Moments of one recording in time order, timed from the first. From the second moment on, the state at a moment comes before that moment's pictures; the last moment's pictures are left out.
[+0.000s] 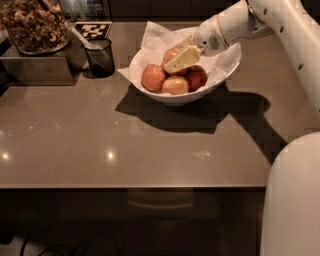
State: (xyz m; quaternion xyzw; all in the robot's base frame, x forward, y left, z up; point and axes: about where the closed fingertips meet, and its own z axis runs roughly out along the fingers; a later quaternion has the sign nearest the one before) arm 0.700 -0.058 0.921 -0.54 0.70 0.27 0.37
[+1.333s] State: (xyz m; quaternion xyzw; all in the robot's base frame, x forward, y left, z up) arm 0.663 -0.078 1.001 -0.55 0.64 0.32 0.44
